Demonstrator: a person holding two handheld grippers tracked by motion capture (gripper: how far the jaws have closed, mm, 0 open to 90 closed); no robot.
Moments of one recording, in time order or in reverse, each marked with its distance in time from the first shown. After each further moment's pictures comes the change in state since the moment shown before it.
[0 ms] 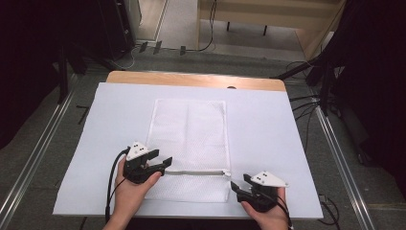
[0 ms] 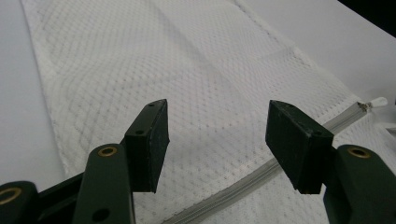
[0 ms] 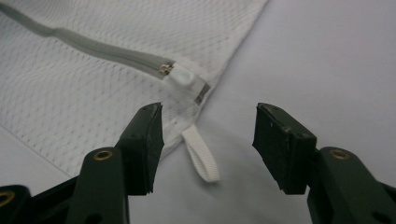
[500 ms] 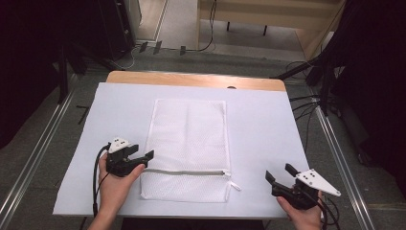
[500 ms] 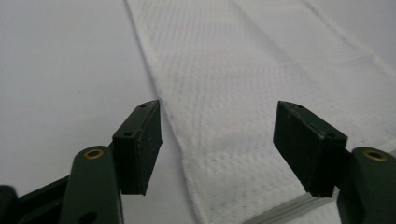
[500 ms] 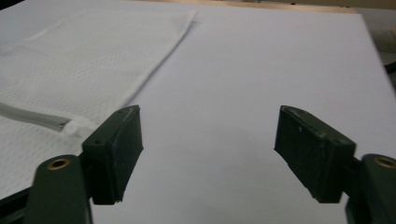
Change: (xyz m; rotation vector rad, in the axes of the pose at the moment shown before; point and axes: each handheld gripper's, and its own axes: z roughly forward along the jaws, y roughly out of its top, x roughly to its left) left arm 0.047 -0.003 -0.013 -0.015 0.126 -0.080; right arm -0.068 0.000 -0.061 -0.239 -0.160 0.057
